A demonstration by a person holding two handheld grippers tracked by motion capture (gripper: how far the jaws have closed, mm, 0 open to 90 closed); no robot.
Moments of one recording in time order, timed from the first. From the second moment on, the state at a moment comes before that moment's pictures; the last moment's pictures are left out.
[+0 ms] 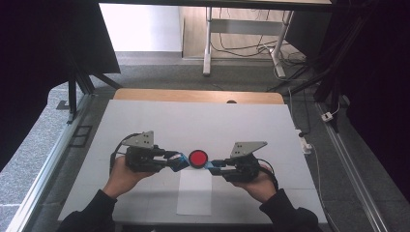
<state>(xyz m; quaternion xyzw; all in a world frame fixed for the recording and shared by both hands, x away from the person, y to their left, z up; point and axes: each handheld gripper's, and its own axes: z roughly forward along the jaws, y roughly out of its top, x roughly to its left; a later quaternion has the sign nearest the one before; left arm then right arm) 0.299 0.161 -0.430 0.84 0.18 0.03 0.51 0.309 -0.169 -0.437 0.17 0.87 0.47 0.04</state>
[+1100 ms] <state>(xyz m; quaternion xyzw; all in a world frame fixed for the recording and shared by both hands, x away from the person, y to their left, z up) 0.298 0.159 -0.435 0.85 0.21 0.07 0.48 0.273 -0.259 -0.436 0.28 0.84 0.45 0.13</state>
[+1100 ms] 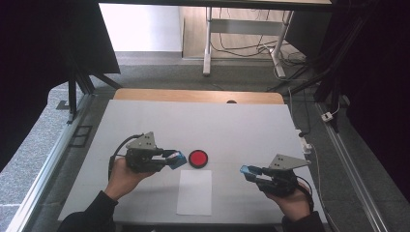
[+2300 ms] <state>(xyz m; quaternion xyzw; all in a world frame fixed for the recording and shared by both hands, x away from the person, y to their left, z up) 0.314 0.157 -0.433 0.84 0.23 0.08 0.48 0.247 -0.309 -0.452 0.35 0.81 0.45 0.13</state>
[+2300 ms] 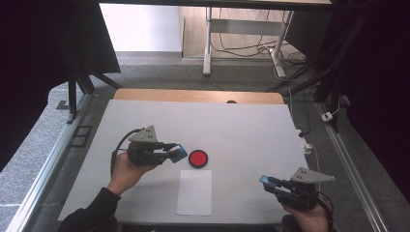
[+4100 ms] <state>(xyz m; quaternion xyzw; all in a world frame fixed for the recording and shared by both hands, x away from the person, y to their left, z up) 0.378 0.078 -0.487 0.89 0.26 0.06 0.38 0.246 -0.311 -0.452 0.35 0.81 0.45 0.13</state>
